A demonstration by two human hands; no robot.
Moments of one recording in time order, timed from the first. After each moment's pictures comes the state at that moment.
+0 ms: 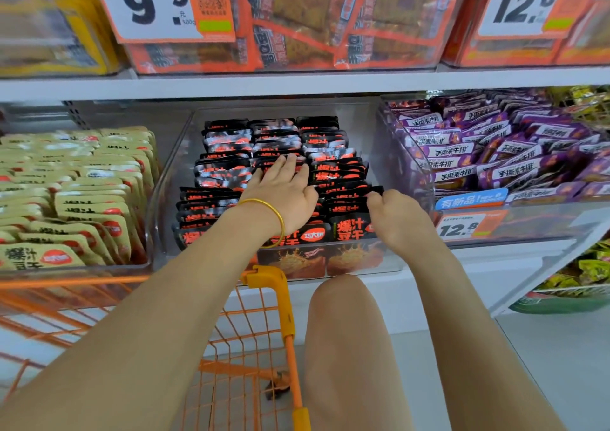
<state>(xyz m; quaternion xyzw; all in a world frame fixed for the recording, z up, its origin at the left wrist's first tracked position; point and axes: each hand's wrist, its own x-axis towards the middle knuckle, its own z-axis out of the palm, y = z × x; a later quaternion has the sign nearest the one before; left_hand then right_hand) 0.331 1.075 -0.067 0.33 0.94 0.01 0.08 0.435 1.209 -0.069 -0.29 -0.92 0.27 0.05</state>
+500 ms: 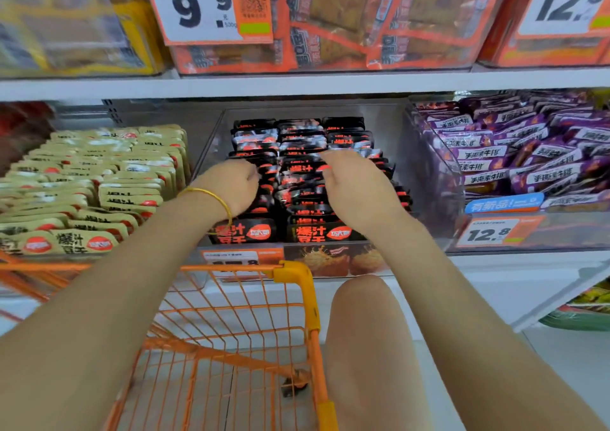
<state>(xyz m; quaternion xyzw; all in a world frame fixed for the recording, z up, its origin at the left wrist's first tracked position) 0.296 0.999 -0.051 0.23 0.97 0.08 0.04 0.388 1.158 -0.054 -0.07 -0.98 0.15 0.15</state>
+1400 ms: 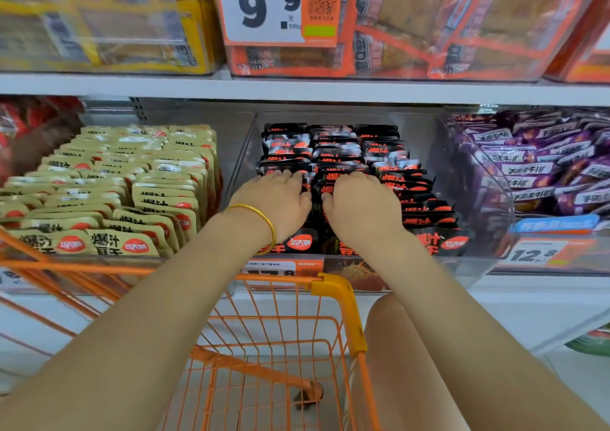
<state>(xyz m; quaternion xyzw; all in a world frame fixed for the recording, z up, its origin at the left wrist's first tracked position) 0.300 0.995 -0.068 0.29 0.96 0.00 0.03 0.368 1.107 -0.057 -0.12 -0.99 0.03 0.07</state>
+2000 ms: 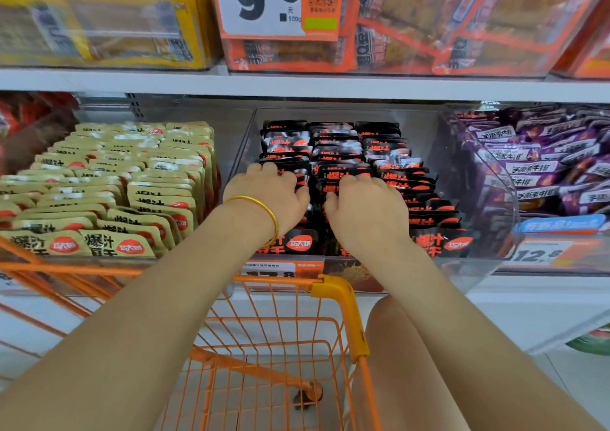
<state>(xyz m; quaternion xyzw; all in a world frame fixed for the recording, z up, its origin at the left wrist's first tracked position) 0.304 0.996 -0.056 0.23 0.97 -0.06 0.01 0.372 1.109 -0.066 -0.13 -0.98 0.05 0.10</state>
